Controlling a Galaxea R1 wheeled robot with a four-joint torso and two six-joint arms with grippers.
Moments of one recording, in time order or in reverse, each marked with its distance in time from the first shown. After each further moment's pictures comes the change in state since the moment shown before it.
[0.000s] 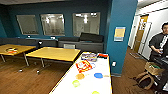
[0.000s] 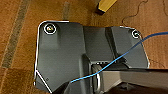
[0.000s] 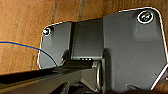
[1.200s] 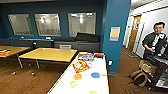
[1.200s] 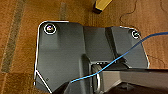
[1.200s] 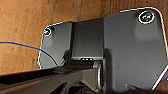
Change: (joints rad) left arm 0.000 0.000 0.000 0.000 -0.003 0.000; right arm 0.000 0.002 0.000 -0.001 0.000 0.000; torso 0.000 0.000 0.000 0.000
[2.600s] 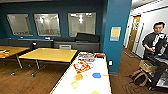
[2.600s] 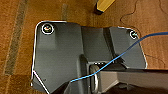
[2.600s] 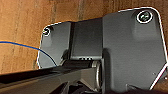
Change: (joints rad) left arm 0.000 0.004 0.004 0.000 -0.001 0.000; right arm -0.001 -0.003 0.000 0.004 -0.001 0.001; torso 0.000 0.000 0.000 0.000
